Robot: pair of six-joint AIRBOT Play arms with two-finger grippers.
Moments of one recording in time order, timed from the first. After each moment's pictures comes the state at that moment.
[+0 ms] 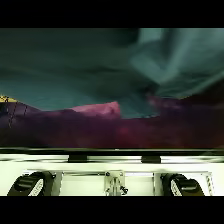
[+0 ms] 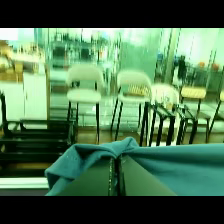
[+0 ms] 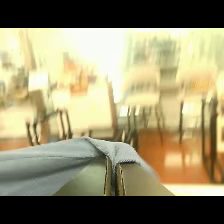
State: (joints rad) left arm -0.06 -0.48 1.62 1.49 -0.92 -1.58; right arm 0.00 -0.55 1.61 -1.28 0.81 1.56
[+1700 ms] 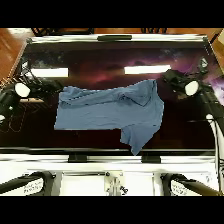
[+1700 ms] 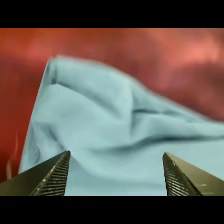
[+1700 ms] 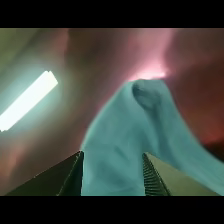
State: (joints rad) left arm 0.00 -1.30 1.11 1.33 -0.74 -1.74; right arm -0.02 -1.31 1.11 -1.35 0.53 2.07
